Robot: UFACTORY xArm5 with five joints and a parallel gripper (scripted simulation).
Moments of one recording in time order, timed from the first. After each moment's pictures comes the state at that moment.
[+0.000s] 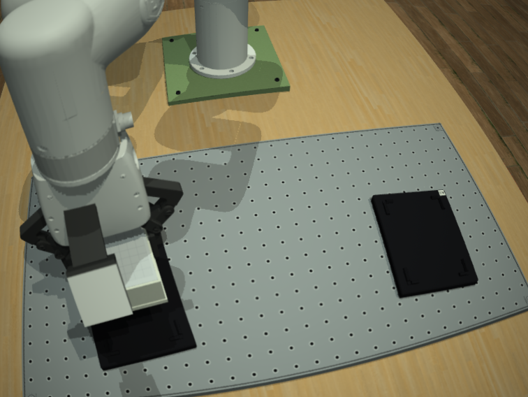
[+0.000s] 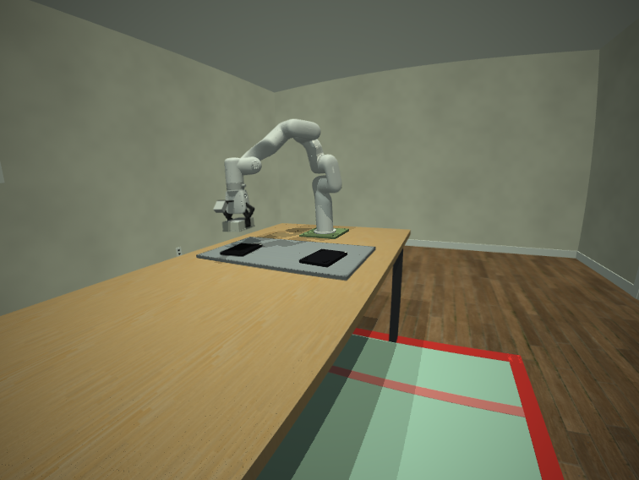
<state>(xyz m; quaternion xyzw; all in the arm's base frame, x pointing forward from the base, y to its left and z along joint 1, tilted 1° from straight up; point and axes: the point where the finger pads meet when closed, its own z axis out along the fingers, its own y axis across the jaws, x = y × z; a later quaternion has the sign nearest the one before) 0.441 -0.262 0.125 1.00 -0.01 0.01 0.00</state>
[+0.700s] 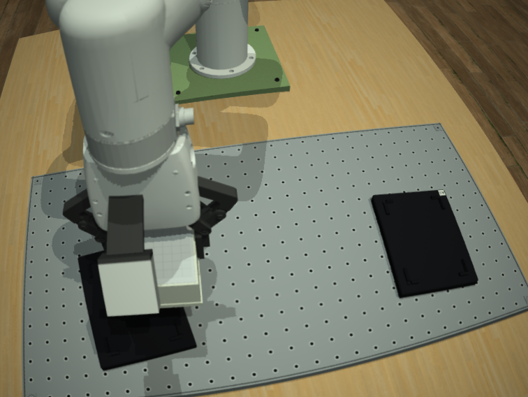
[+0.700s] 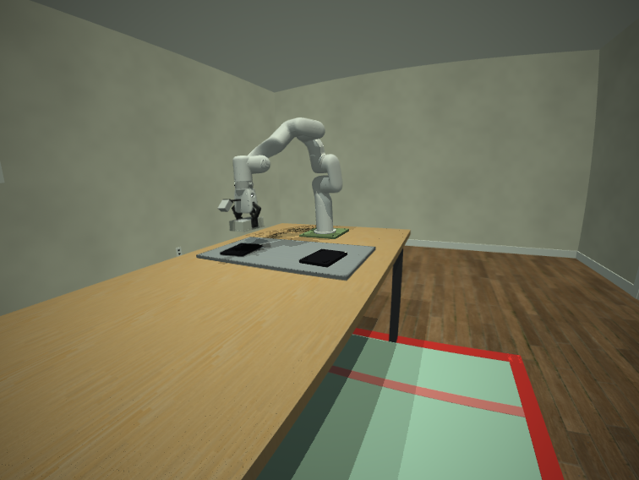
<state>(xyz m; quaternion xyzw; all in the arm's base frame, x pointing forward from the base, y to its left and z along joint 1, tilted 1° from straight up) 0.450 -0.214 0.128 0.99 -0.12 0.01 0.00</state>
